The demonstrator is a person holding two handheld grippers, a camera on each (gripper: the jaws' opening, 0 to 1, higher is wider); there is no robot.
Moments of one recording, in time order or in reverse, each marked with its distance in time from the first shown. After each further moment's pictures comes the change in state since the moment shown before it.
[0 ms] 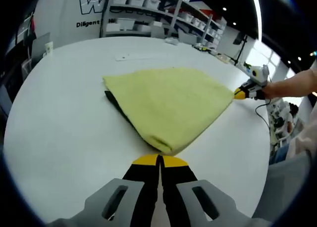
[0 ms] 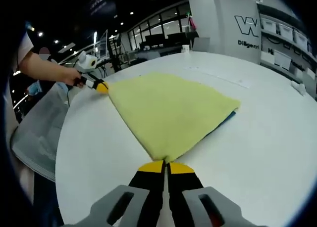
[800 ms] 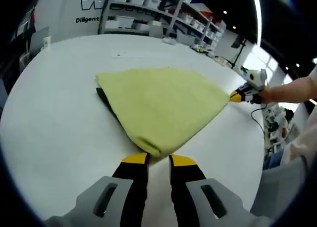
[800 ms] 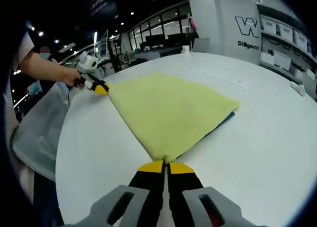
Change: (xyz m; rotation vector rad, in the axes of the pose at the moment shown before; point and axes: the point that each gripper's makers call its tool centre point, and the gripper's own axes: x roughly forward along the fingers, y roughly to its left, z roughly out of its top) left arm 0.010 -0.012 -0.001 -0.057 0.002 -0.046; right arm -0.001 -0.001 0.001 -0.005 -0.005 -0.002
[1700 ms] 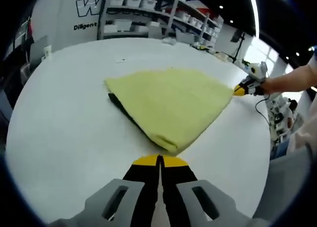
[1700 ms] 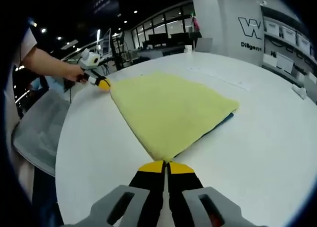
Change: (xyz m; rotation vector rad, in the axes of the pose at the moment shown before) left arm -0.017 0.017 0.003 0.081 -0.003 0.009; right arm -0.004 -0.002 0.000 -0.023 0.011 0.014
